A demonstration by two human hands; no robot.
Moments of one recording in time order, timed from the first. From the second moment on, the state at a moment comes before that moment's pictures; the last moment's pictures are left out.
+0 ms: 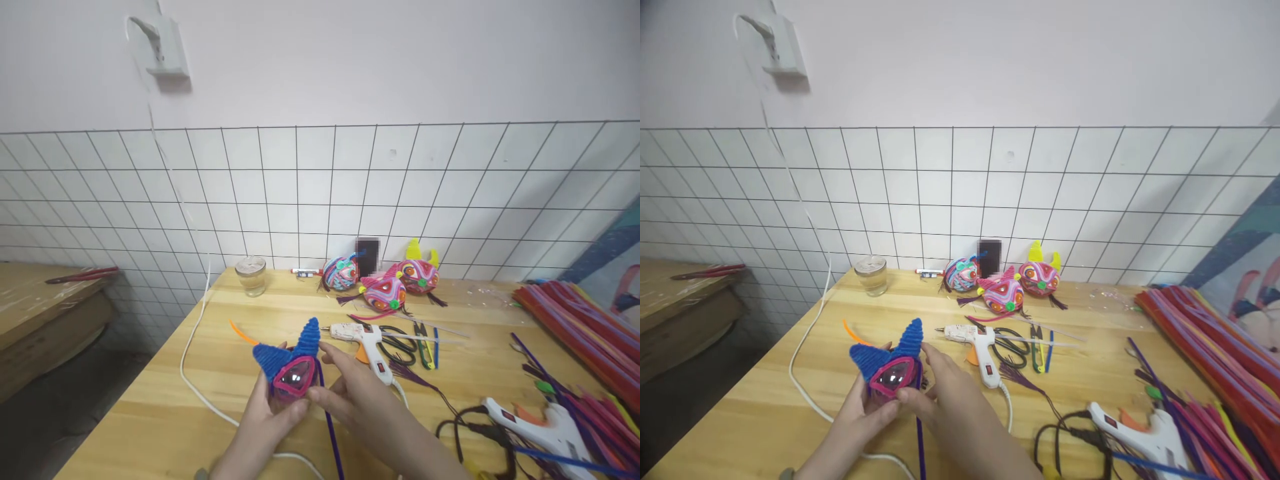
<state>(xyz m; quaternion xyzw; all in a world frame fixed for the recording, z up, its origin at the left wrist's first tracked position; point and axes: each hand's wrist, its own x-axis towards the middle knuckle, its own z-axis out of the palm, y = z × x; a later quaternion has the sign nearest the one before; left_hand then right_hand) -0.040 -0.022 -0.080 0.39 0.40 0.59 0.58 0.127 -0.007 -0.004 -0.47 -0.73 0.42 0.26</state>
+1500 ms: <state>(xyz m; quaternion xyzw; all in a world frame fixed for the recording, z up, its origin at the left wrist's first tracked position) -0.045 -0.026 -0.064 0.45 0.42 0.52 0.59 0.124 -0.007 -0.022 -0.46 -0.73 0.43 0.26</state>
